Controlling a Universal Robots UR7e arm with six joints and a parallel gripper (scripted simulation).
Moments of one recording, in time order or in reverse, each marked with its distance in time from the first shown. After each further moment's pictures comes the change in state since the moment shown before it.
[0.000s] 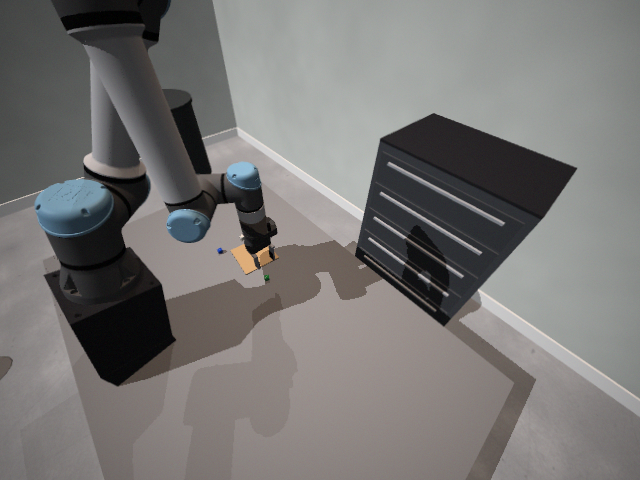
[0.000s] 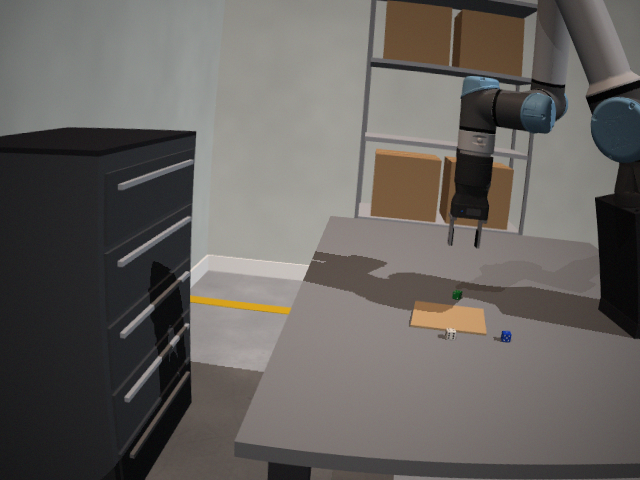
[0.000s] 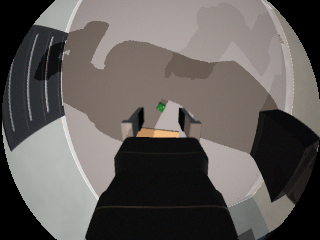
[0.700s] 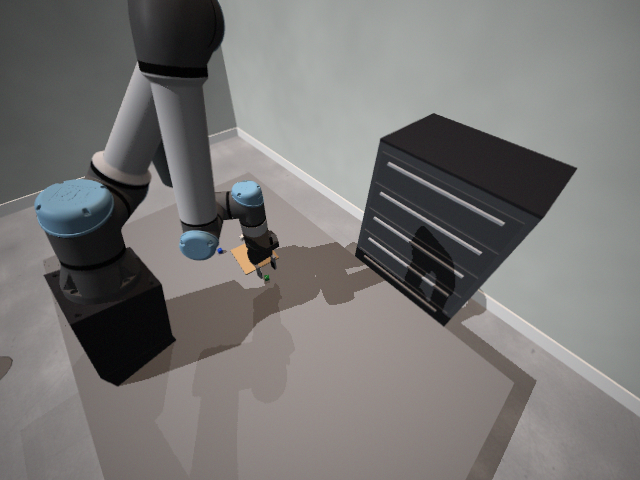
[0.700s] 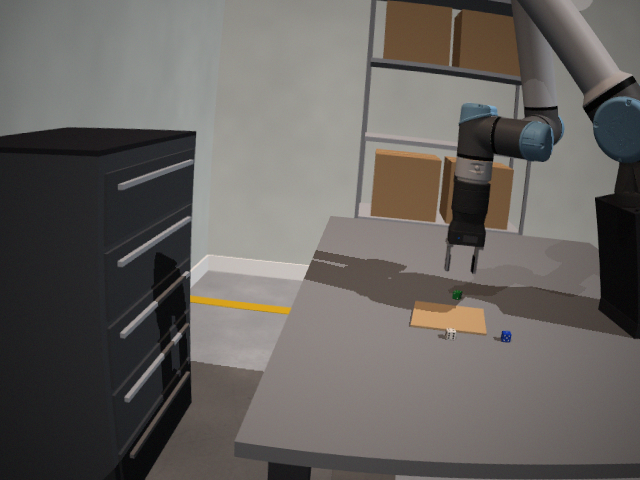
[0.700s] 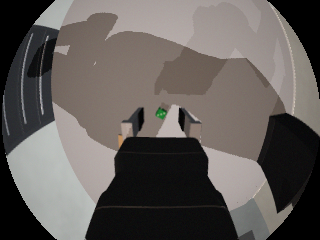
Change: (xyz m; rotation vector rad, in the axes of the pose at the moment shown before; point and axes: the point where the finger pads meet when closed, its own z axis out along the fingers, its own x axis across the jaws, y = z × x) arm 0.000 0.000 0.054 0.000 0.000 0.000
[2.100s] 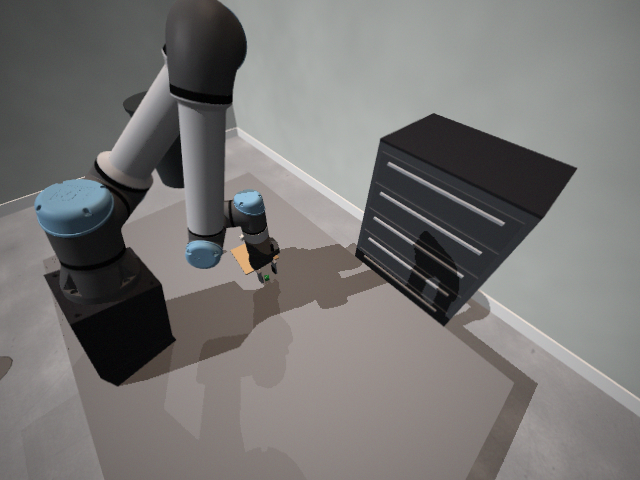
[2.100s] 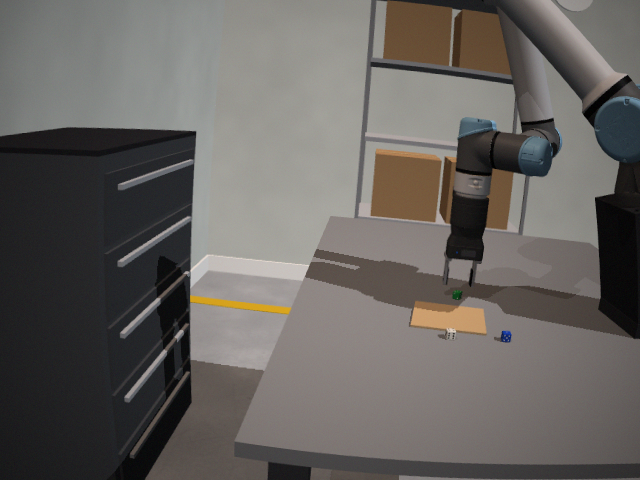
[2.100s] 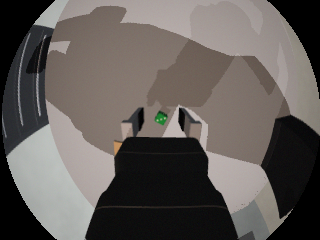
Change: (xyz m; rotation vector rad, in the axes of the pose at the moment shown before) arm 0.000 0.000 0.029 0.000 0.000 0.000
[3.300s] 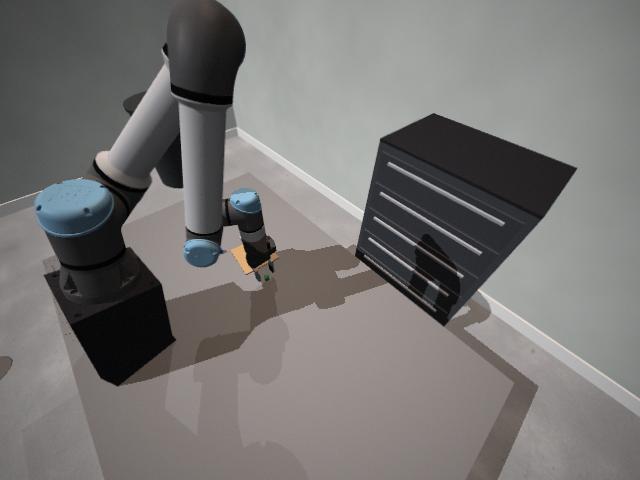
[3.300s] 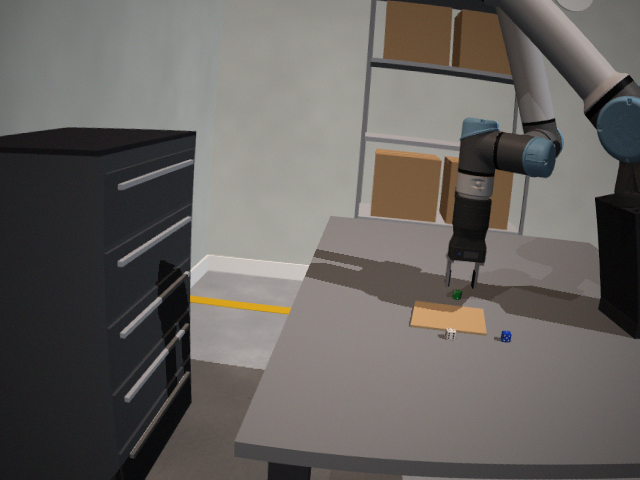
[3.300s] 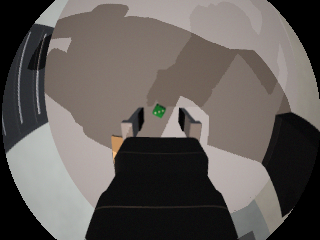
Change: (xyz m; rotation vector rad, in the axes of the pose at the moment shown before) arm 0.003 0.012 0.000 0.000 0.000 0.000
